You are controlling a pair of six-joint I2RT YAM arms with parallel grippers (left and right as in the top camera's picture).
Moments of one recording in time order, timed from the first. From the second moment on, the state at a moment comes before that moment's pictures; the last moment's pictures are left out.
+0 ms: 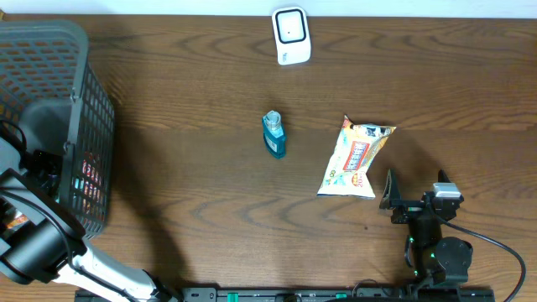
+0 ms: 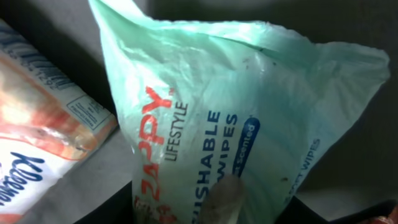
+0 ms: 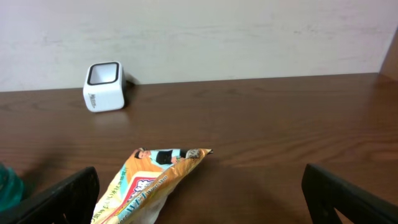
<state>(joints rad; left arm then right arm) 0.78 1.98 1.38 -0.93 -0.01 -0.51 -0.01 0.01 0.01 -0.07 -0.01 0.08</state>
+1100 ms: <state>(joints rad) 0.40 0.88 1.47 -1.06 0.32 -0.68 -0.01 0.01 0.01 -0.07 -0.01 0.08</state>
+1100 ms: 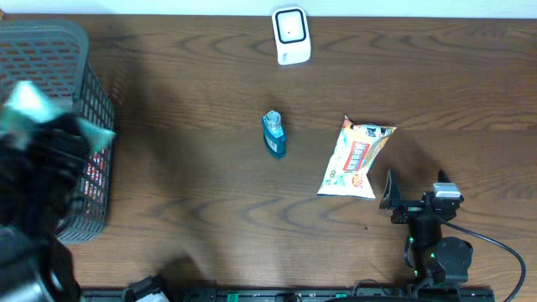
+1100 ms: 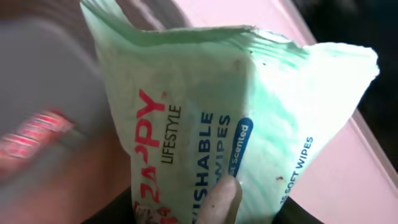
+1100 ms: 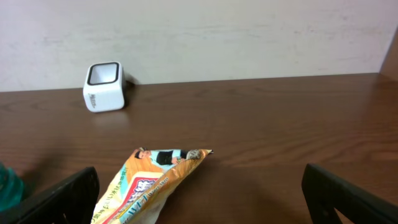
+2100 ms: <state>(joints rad) -0.48 1.69 0.94 -0.49 0.07 -0.89 -0.01 0.01 0.01 -0.07 -0.01 0.08</state>
